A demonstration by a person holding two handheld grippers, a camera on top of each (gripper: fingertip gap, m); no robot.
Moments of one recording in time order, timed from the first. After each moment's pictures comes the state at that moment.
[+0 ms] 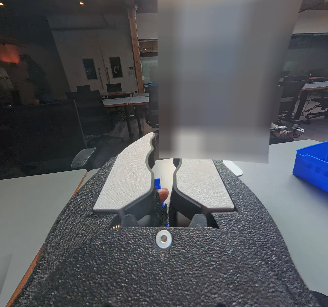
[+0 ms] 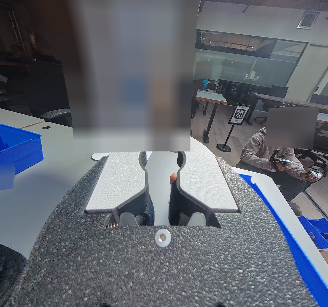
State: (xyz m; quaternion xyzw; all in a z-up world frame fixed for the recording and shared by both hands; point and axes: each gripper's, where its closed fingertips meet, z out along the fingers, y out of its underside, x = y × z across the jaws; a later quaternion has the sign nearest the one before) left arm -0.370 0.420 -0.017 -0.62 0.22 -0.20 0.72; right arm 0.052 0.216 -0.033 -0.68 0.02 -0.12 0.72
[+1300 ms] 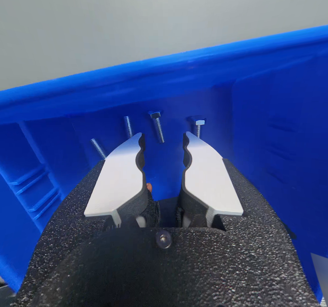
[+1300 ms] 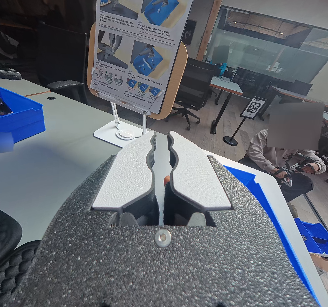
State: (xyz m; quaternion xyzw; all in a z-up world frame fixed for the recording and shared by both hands) left arm -0.387 0.596 -0.330 -0.94 0.32 -0.07 0.10; right arm 0.059 0.230 -0.059 -0.72 -0.04 -0.12 0.68
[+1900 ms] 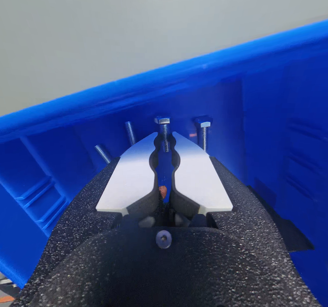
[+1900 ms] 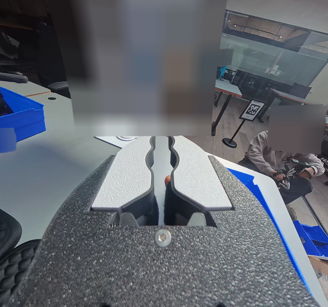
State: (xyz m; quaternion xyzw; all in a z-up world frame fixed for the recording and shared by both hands) left arm -0.387 0.600 -0.339 -0.93 0.36 -0.03 0.09; right arm 0.057 0.227 -0.056 -0.72 -0.04 -0.12 0.68
